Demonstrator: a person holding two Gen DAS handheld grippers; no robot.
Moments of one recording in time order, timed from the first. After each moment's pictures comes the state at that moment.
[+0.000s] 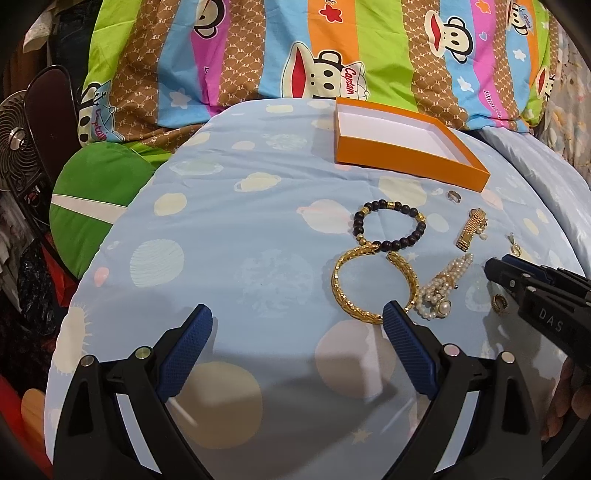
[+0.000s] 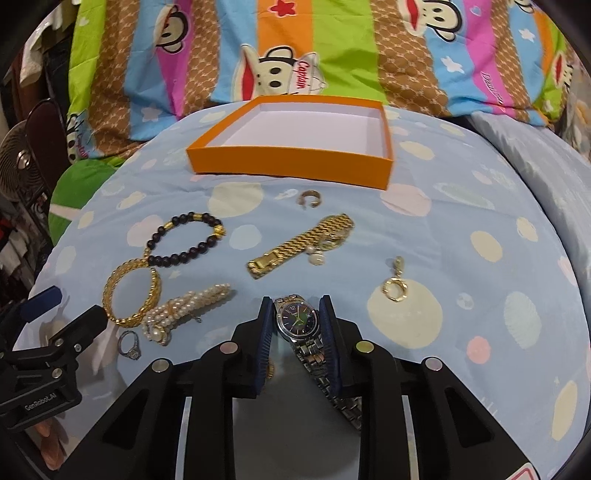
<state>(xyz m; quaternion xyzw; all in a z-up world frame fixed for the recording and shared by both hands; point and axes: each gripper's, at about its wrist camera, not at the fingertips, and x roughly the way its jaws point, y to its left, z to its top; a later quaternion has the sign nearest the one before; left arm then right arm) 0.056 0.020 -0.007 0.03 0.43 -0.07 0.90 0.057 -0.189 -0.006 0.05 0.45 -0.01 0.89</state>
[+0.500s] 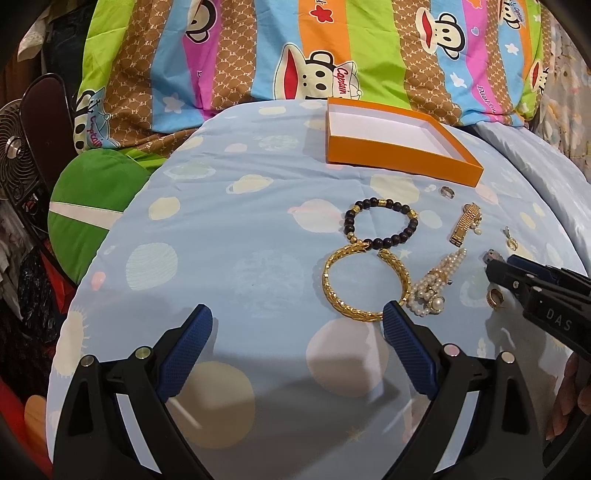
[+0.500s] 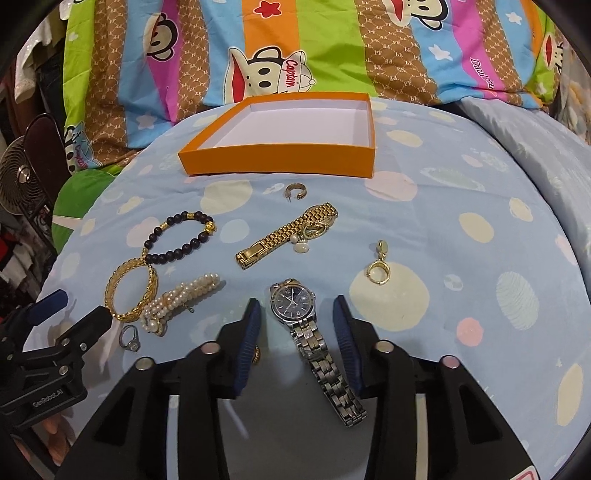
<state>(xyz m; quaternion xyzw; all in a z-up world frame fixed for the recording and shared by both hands) 0.053 0.014 -0.006 0.04 0.42 -0.08 0.90 0.050 -0.195 -0.006 0.06 0.45 -0.01 0.89</state>
